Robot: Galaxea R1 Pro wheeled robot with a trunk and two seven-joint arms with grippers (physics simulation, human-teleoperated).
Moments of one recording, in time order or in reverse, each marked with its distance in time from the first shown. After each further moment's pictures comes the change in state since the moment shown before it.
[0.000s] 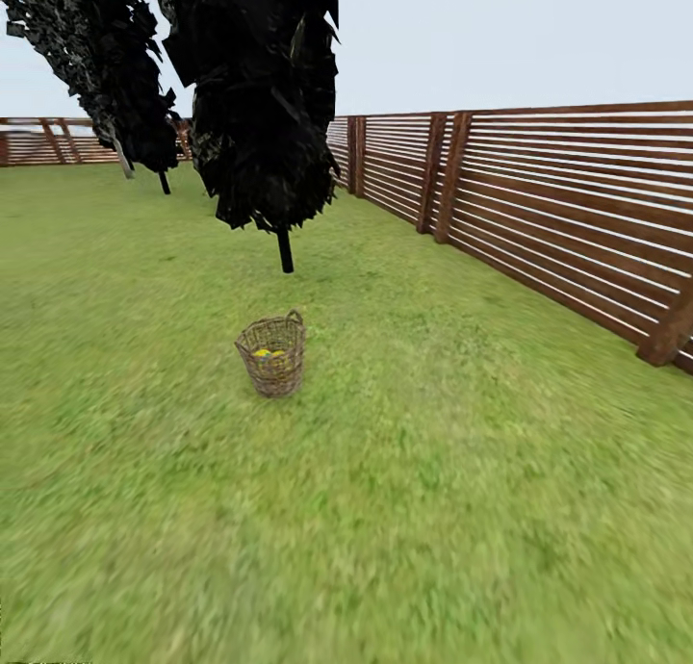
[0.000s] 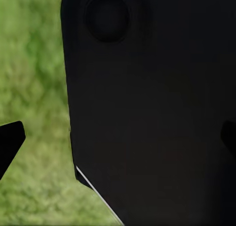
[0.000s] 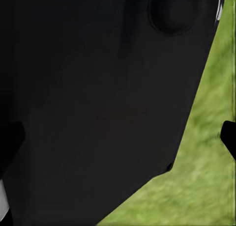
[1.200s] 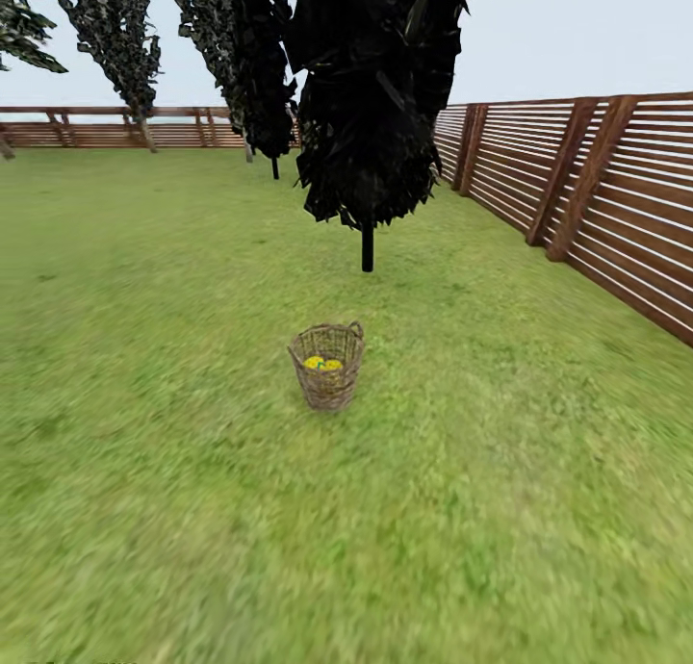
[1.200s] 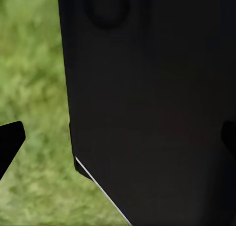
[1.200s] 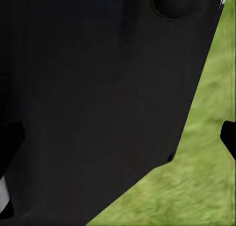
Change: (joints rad) left arm 0.000 -0.001 -0.001 -0.001 0.000 0.000 0.003; right arm 0.000 -0.001 -0.002 0.000 -0.001 0.001 0.000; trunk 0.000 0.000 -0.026
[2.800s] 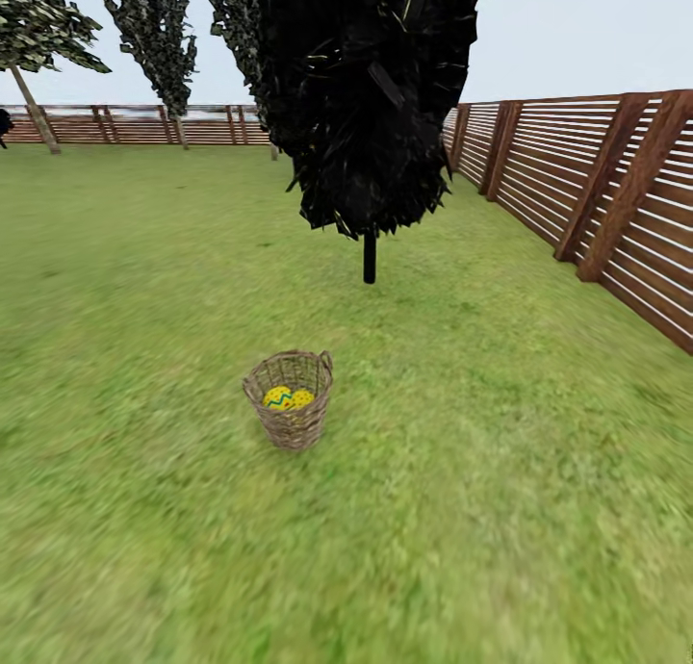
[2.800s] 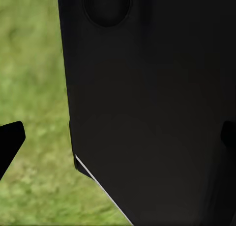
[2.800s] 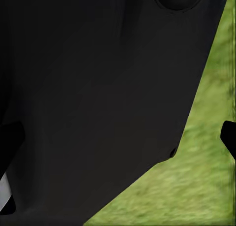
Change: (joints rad) left arm 0.000 0.000 0.001 0.000 0.000 0.000 0.000; right arm 0.000 0.001 -0.001 0.008 -0.004 -0.001 0.001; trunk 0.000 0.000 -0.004
